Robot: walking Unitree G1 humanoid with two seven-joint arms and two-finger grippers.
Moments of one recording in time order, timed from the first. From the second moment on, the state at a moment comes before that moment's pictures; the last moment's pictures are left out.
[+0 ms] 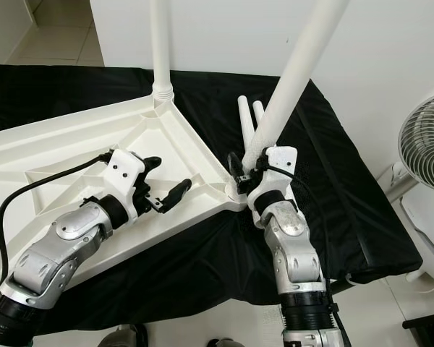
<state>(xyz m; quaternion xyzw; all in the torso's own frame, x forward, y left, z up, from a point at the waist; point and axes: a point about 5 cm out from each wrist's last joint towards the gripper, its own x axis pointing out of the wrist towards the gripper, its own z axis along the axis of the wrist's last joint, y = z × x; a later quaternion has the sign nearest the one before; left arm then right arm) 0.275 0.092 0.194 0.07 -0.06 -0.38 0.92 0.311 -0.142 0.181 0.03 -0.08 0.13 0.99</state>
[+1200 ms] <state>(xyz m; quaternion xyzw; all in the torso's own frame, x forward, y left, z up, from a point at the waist) 0.274 0.097 0.198 0.07 -0.06 -0.38 0.92 0.332 -0.130 0.193 -0.01 -0.05 0.17 0.98</state>
